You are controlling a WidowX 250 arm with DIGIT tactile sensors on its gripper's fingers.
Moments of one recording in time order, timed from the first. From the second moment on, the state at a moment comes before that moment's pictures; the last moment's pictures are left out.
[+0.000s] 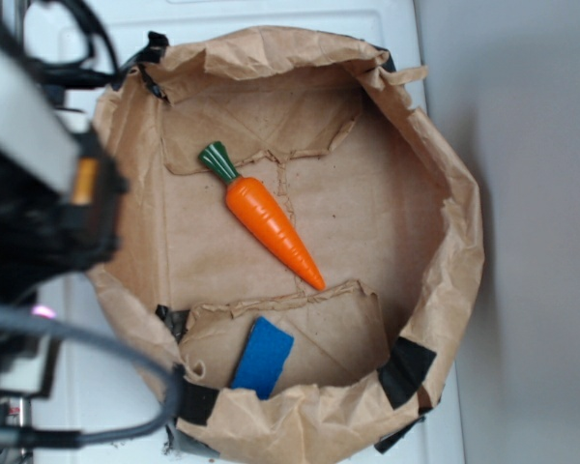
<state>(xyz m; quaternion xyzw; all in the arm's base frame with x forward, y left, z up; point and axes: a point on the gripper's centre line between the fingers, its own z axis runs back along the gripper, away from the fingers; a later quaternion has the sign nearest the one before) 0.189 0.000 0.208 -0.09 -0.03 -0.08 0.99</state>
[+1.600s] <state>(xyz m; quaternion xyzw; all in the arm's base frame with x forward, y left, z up) 0.236 0.009 0.141 -0.06 -0.08 -0.19 0.98</state>
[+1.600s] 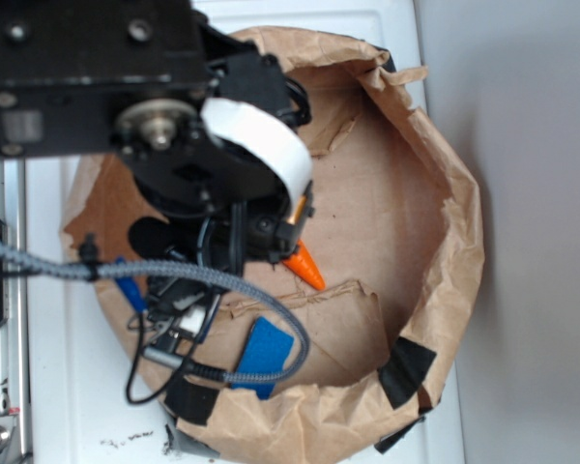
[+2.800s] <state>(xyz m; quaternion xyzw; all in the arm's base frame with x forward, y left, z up) 0.291 0.031 0.018 -0.03 -0.10 -0.22 0.97</state>
